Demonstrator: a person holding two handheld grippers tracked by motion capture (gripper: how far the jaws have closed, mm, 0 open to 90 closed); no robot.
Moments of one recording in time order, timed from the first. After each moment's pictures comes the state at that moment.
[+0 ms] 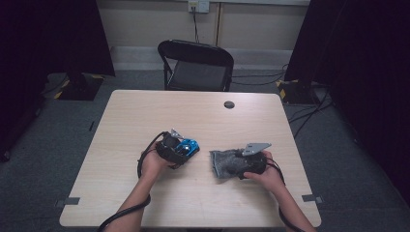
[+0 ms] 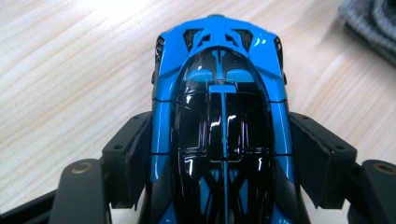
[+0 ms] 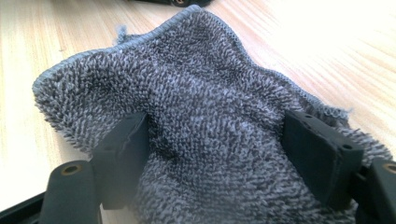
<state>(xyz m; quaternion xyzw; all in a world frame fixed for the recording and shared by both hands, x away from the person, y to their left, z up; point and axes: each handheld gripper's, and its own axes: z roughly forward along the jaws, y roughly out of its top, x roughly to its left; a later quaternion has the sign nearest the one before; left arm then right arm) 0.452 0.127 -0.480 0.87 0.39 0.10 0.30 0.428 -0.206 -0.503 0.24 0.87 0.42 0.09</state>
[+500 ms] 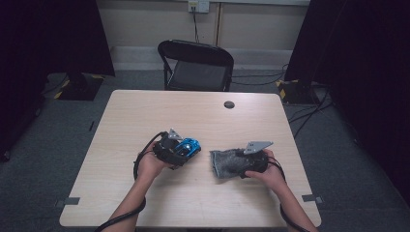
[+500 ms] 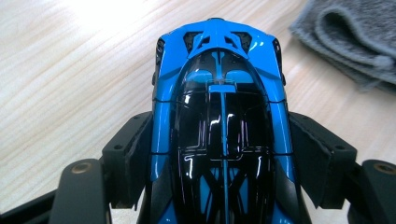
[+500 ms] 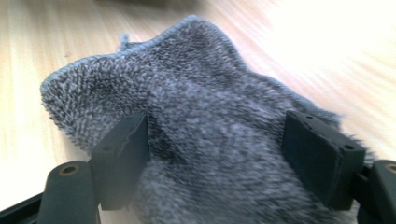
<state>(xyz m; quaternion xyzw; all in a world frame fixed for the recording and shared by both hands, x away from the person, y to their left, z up) 0.434 0.129 -0.457 0.87 0.36 0.11 0.32 0.429 -0.210 -0.496 0.24 0.87 0.42 0.09</state>
